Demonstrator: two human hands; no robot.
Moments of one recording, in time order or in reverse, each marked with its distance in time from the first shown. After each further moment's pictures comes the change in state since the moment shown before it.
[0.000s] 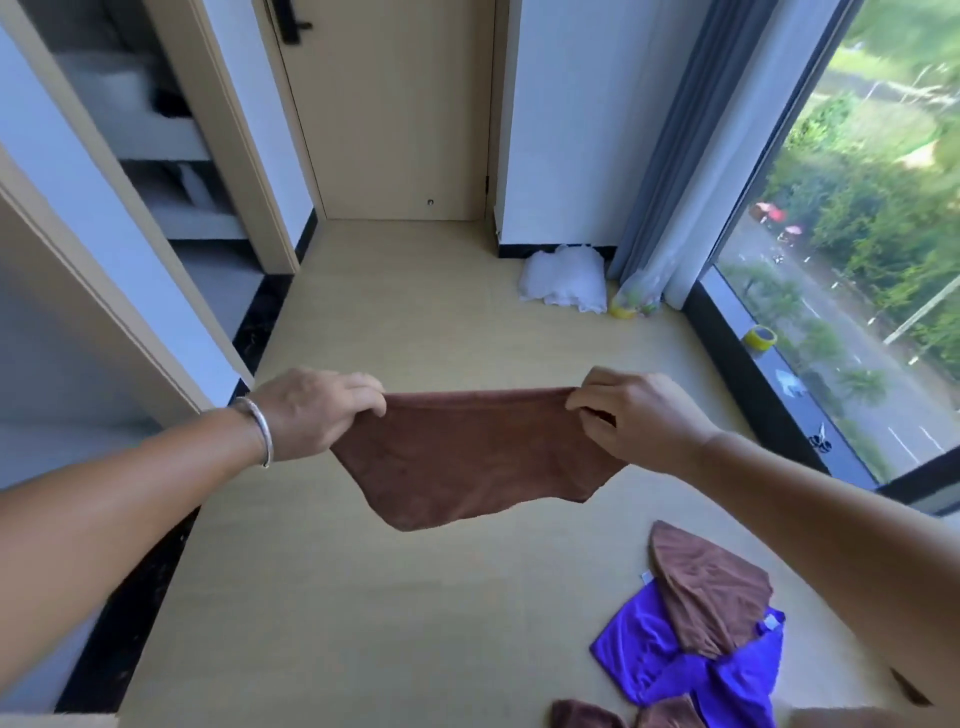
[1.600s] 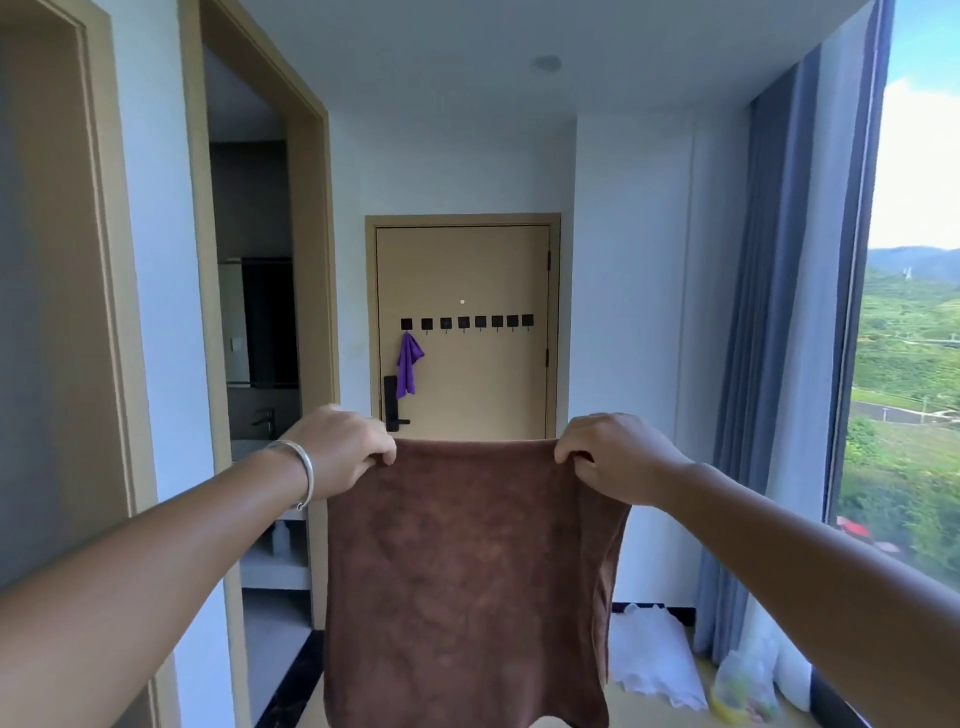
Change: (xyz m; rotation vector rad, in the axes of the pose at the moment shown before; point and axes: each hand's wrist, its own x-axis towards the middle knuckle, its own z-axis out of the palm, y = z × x) left_hand 0.111 -0.201 -0.380 0.572 0.288 -0.275; right_hand 0.342 -0.040 -0.295 -0.285 0.337 -0.237
